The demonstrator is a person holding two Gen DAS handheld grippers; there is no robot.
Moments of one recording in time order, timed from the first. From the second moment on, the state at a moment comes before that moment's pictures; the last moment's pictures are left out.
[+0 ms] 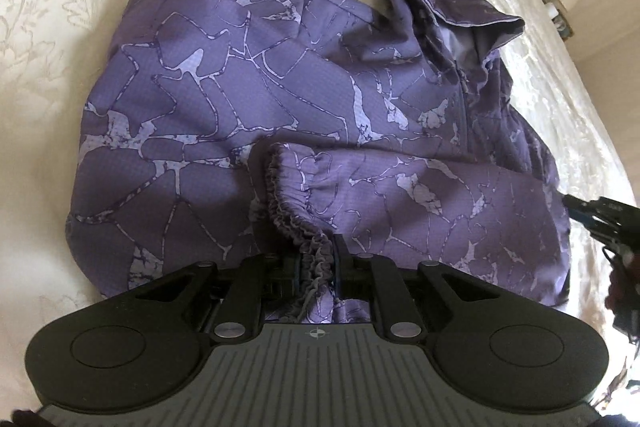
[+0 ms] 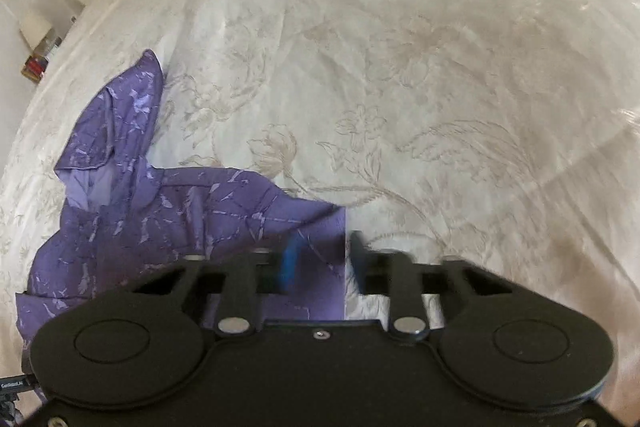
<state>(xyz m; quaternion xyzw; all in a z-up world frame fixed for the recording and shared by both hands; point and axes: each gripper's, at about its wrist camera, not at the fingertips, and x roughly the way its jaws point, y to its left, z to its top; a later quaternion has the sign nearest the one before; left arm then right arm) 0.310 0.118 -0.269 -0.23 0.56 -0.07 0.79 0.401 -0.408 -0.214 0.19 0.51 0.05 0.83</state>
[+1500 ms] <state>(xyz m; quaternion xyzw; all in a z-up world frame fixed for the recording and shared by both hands) 0.280 0.037 -0.186 -0.09 0.46 -0.13 0.87 0.257 -0.366 -0.175 0.08 0.46 0.08 0.88</state>
